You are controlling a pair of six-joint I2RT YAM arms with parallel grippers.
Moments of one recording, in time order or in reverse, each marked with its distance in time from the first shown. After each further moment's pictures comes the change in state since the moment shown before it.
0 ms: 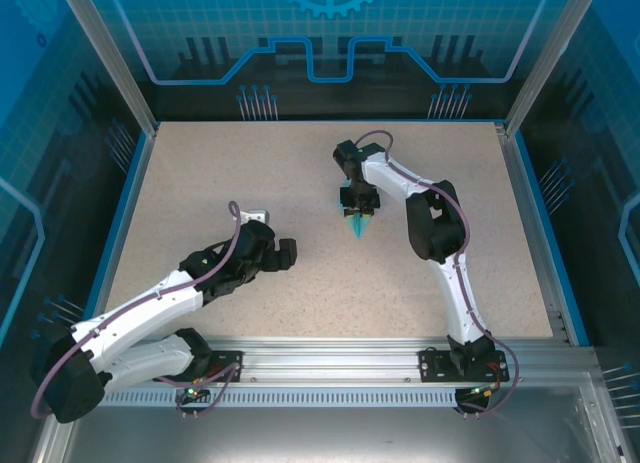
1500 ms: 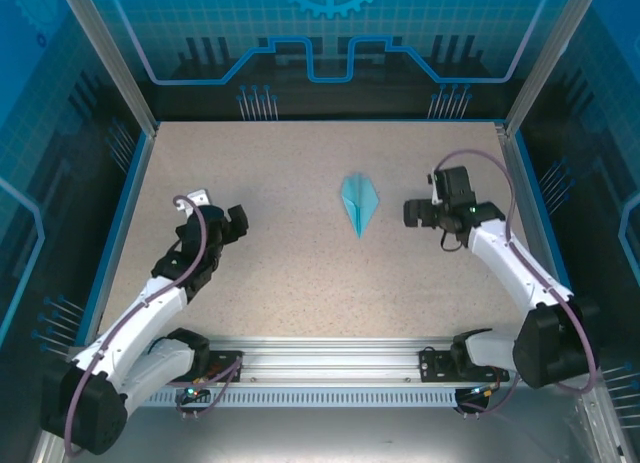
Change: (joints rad) left arm 0.415 -0.105 -0.147 0.289 -0.153 0.173; right arm -0.285 -1.123 -1.115 0.601 0.132 -0.352
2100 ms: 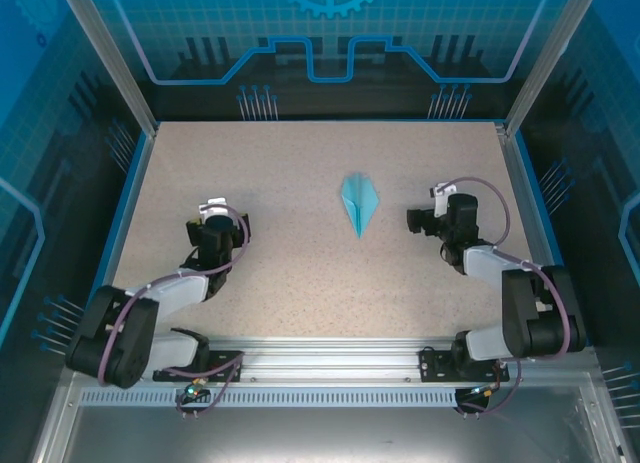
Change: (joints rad) left arm 0.057 0.383 -0.207 0.697 -0.012 0.338; right arm -0.132 0.182 -0.344 0.887 -0.161 -0.193
